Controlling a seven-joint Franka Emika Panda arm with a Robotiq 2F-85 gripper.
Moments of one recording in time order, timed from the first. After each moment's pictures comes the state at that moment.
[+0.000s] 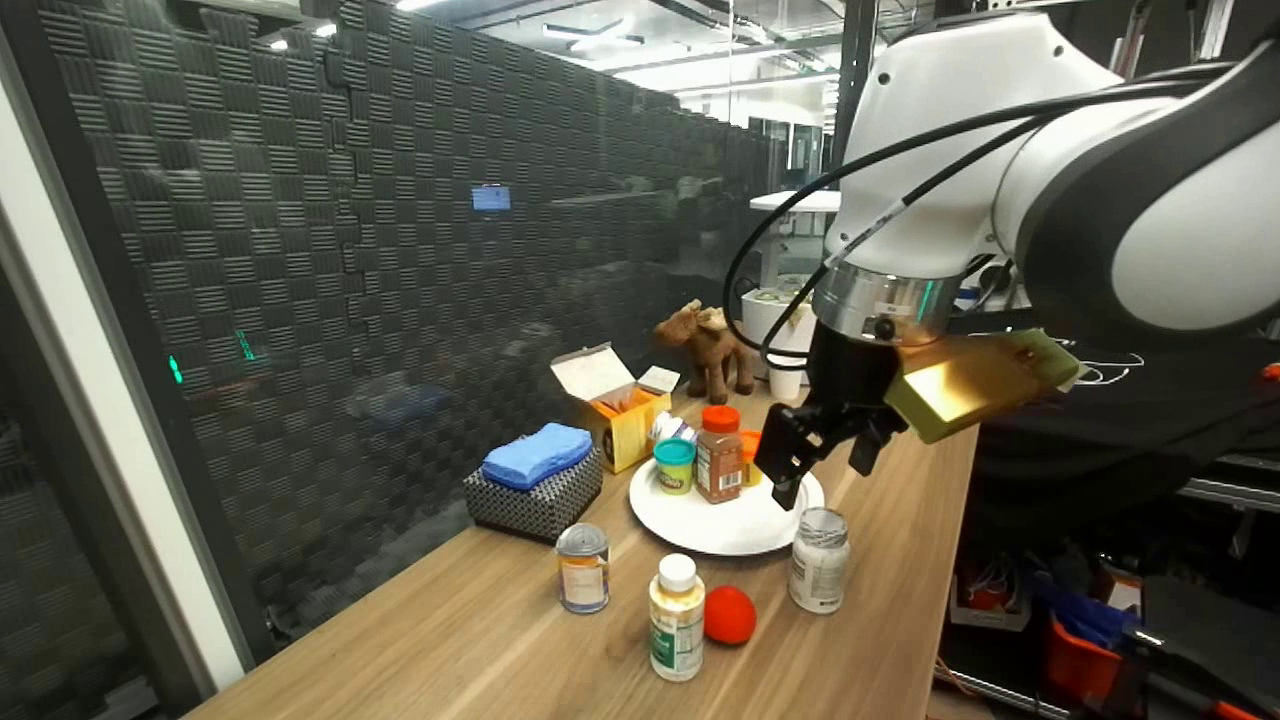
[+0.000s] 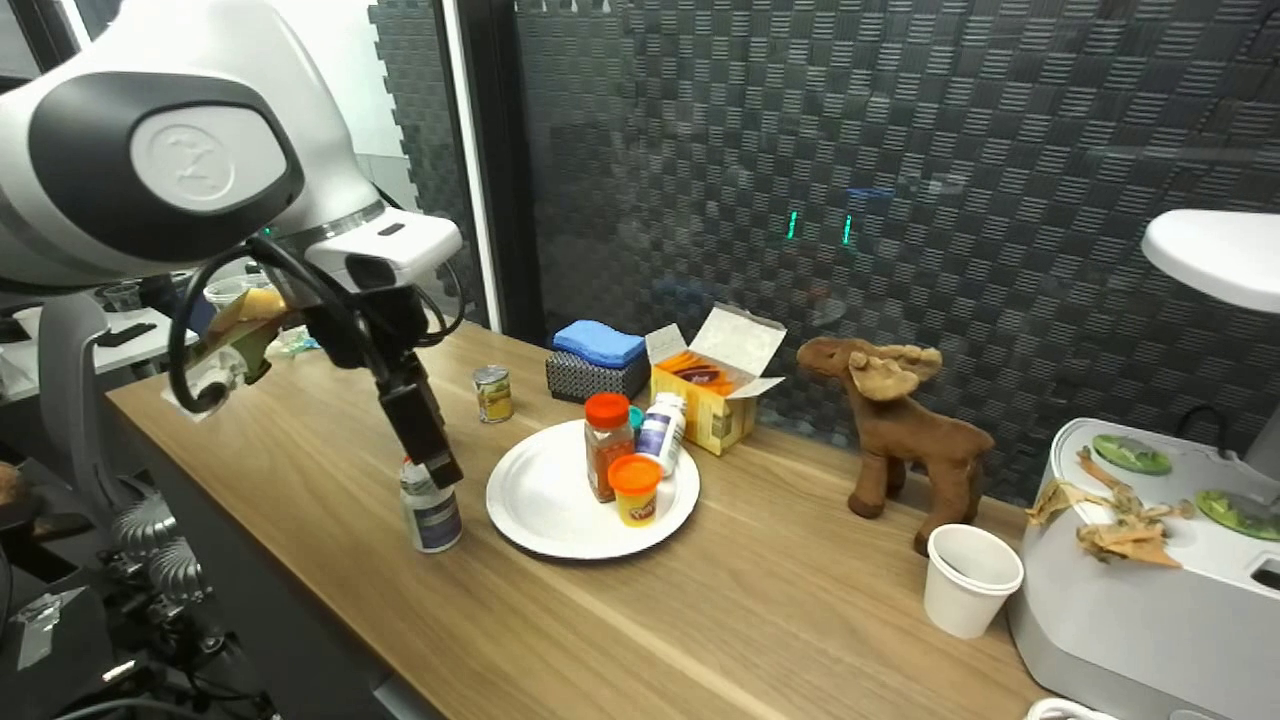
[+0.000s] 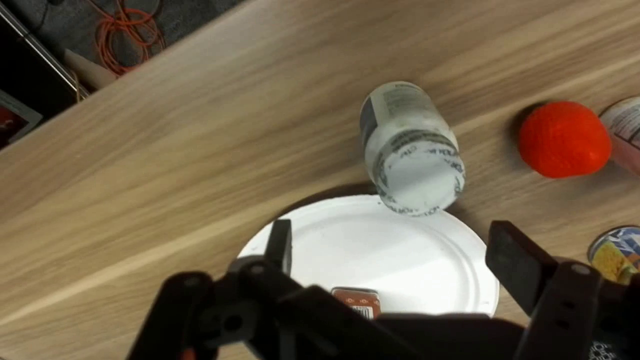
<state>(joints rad) 0.08 -0.09 0.04 -2.67 -0.38 2.74 0.76</state>
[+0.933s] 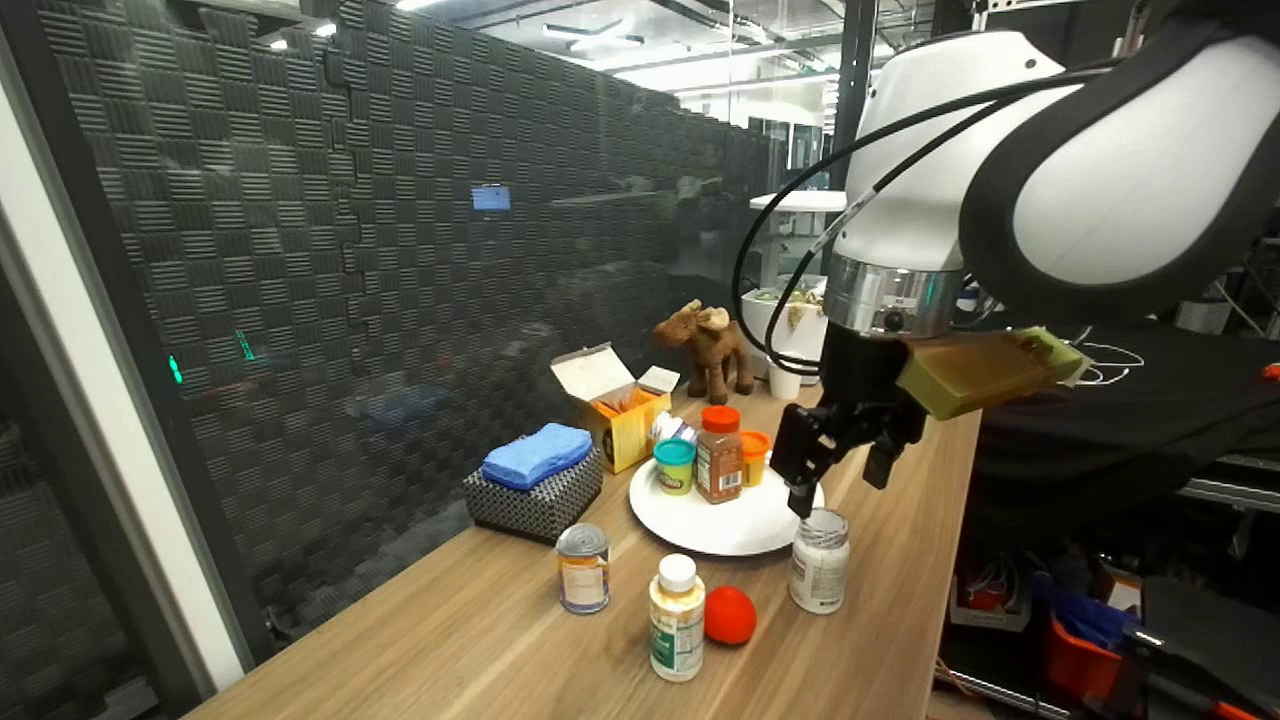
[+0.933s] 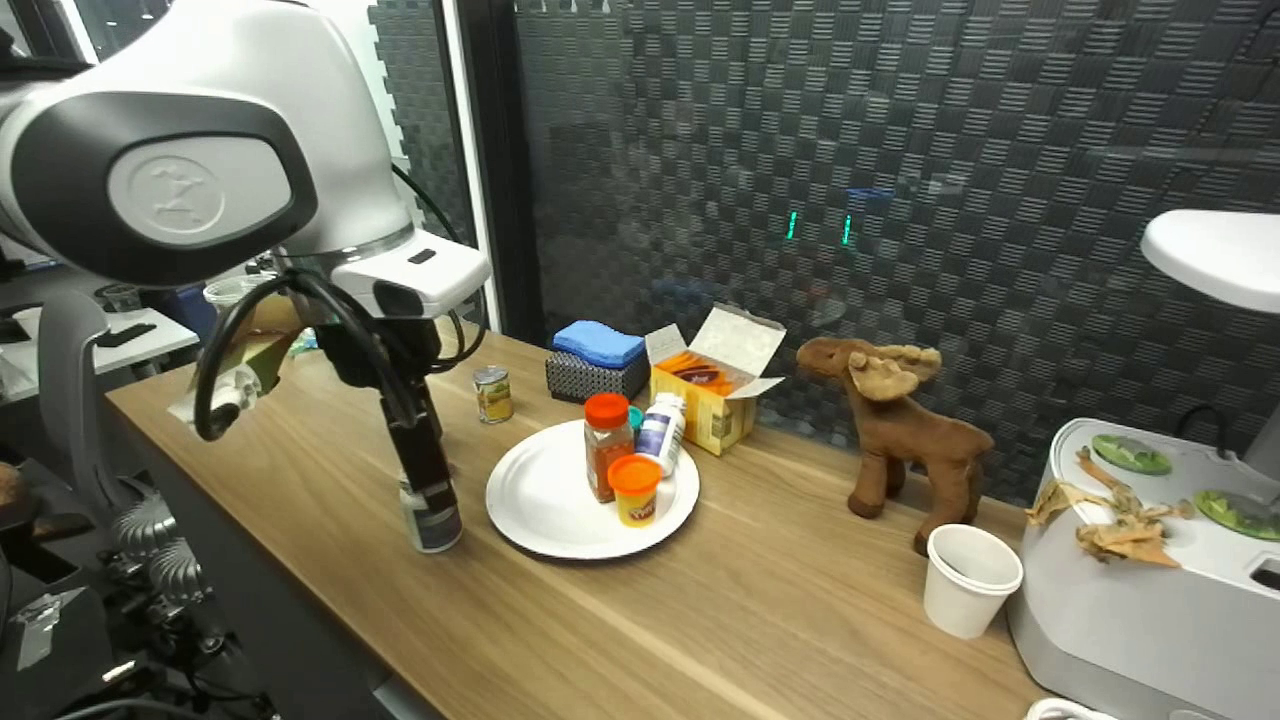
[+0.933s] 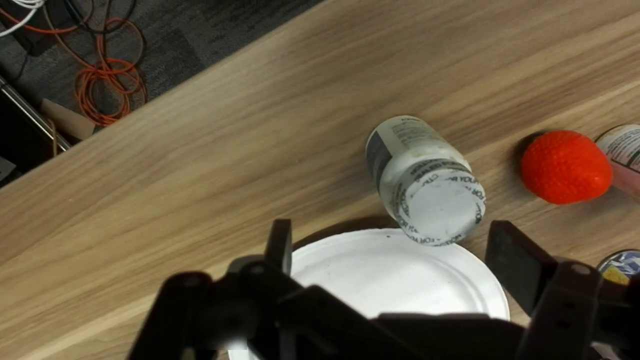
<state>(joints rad) 0.05 -0.08 0.04 -2.66 -0.09 2.69 0.48</state>
